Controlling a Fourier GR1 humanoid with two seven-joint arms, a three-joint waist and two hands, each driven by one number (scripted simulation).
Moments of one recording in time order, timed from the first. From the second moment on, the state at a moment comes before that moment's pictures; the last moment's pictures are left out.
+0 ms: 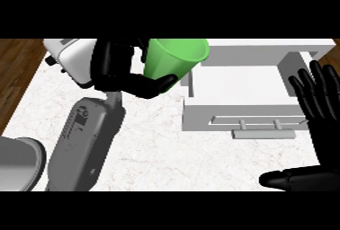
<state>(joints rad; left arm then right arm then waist) -0.71 0.00 -0.04 -1.34 0.21 0.17 -0.18 -0.09 -0.10 -0.08 -2.07 -0.16 0.15 0.17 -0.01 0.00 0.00</state>
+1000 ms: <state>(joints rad) -1.13 0.00 -0.15 -0.80 0.32 0.34 -0.25 -0.09 -0.10 -0.10 -2.04 -0.17 0.16 0.14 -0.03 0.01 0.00</state>
